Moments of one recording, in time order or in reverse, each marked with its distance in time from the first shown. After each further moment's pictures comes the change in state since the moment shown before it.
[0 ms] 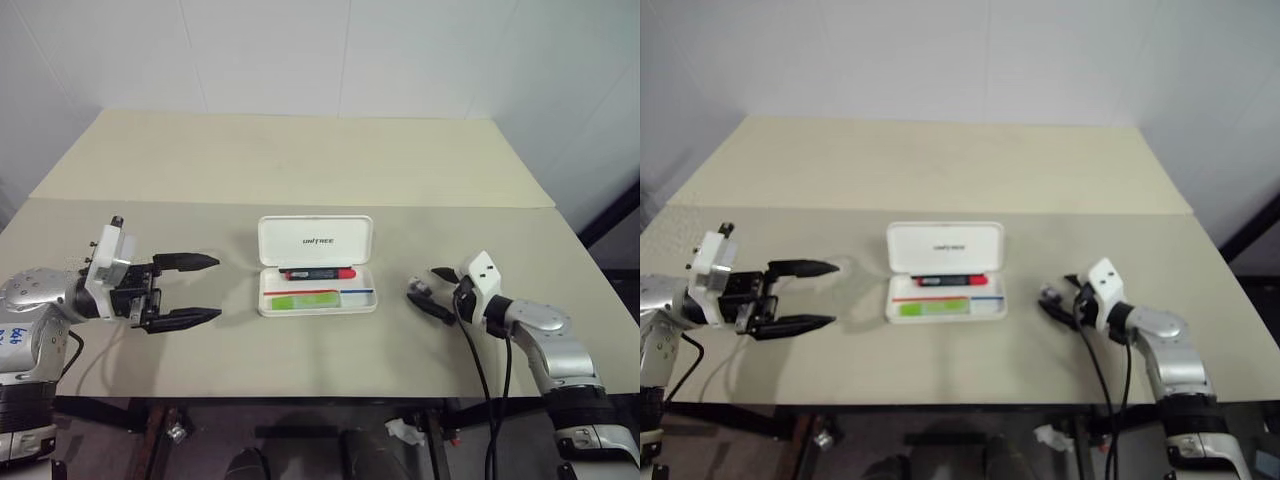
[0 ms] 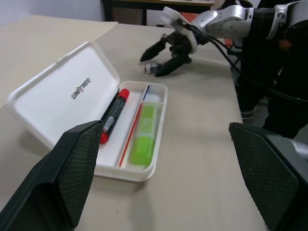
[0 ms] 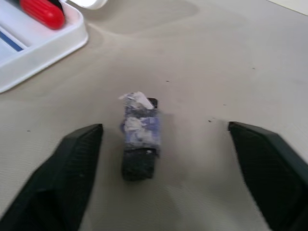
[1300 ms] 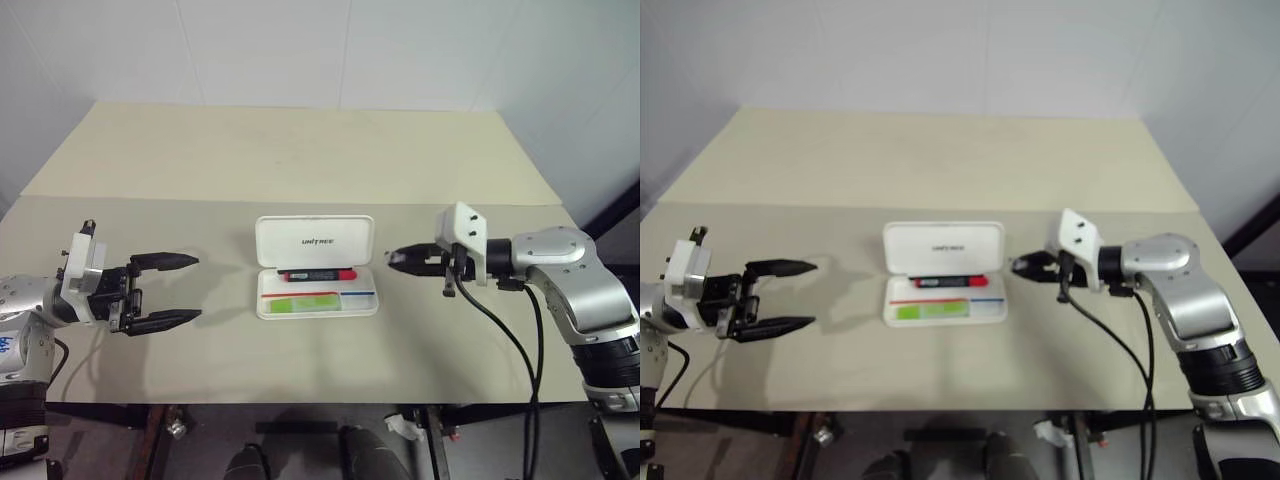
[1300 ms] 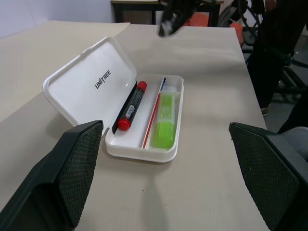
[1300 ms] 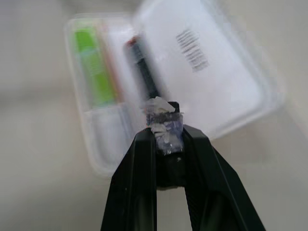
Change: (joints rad) left arm 0.031 0.010 0.042 0.097 -0.009 -0.143 -0.048; right arm -0.285 -0.243 0.227 -0.353 0.042 0.237 0.367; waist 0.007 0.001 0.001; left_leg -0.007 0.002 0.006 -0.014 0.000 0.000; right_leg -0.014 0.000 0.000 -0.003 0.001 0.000
